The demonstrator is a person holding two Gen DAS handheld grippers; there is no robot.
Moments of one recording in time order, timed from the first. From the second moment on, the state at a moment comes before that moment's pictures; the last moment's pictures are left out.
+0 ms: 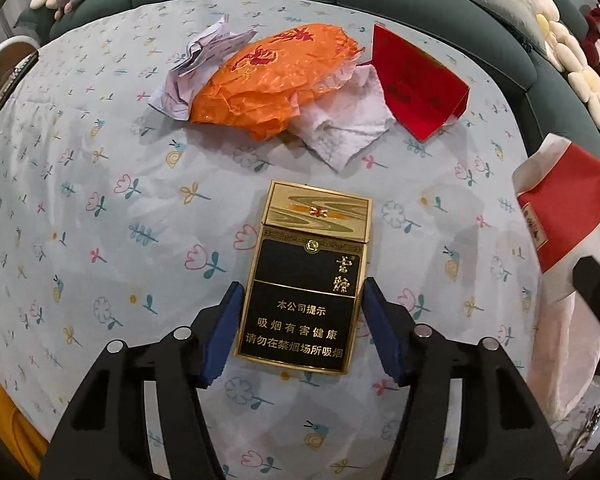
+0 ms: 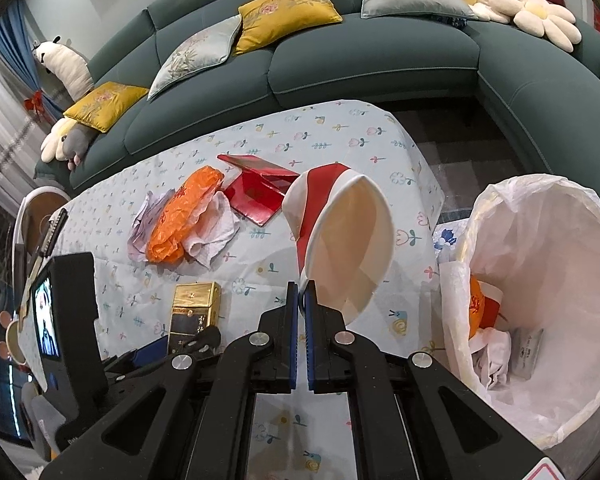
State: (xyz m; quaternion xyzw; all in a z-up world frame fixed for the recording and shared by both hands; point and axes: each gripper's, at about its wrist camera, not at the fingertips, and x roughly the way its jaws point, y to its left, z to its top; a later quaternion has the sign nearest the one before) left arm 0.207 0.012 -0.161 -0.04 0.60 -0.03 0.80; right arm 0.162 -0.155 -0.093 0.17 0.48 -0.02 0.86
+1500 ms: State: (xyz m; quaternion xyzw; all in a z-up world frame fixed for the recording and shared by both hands) left arm 0.187 -0.036 -0.167 -0.03 0.62 0.00 0.79; right arm 0.111 -0.215 -0.081 0.21 0.45 -0.05 0.86
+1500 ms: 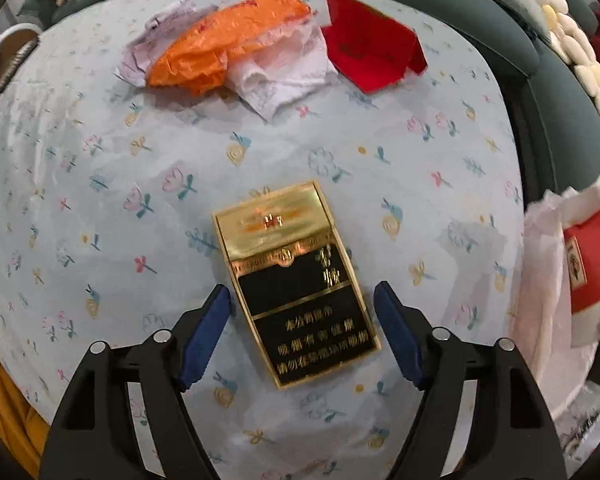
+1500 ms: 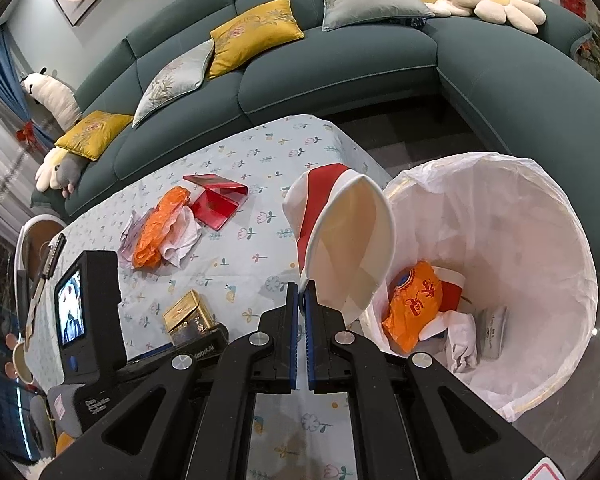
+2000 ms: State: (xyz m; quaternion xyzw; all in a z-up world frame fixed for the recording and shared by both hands) left arm 0.178 -0.072 -0.135 -0.01 0.58 -0.05 0.81; right arm 0.107 -0.219 -0.079 0.21 0.45 -0.05 0.87
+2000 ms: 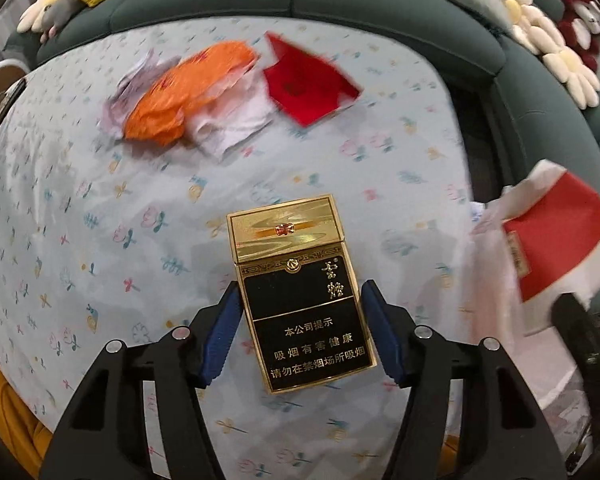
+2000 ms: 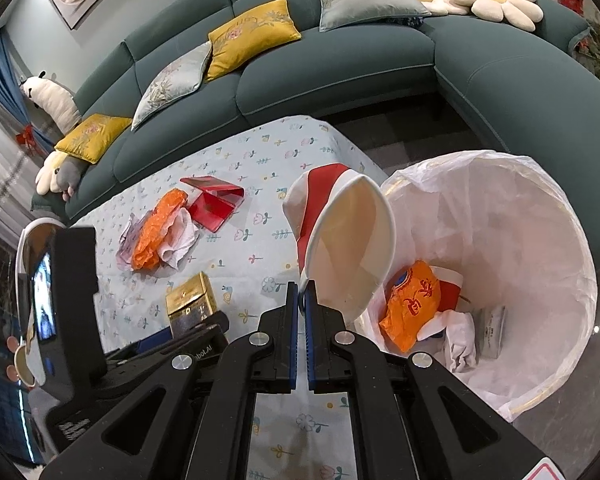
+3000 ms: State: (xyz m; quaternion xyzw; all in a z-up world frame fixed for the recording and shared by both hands) left arm 0.128 -0.223 -0.085 0.07 0.54 -0.23 0.81; right arm 0.034 -0.337 -0.059 0.25 0.40 -0.16 0.87
